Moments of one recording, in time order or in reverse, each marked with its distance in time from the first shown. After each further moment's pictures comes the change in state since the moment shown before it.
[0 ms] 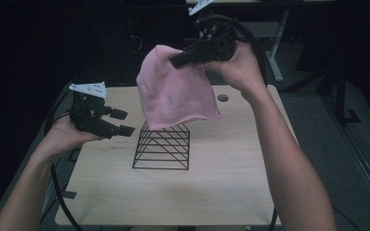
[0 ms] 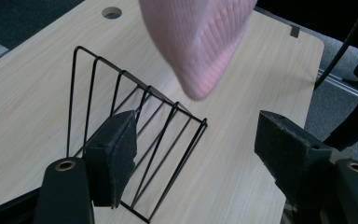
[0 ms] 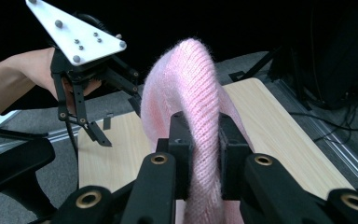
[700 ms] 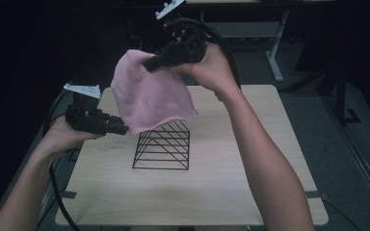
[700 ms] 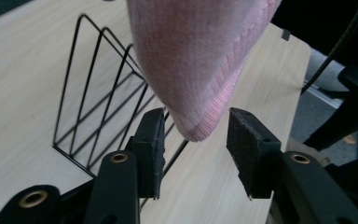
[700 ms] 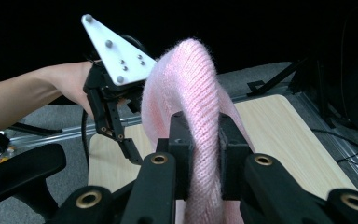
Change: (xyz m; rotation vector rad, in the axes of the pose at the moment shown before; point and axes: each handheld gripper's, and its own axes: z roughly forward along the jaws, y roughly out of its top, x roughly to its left) left arm 0.025 -0.022 0.002 0.003 -0.077 -0.101; right arm 0.015 0.025 0.045 -0.002 0.074 -0.055
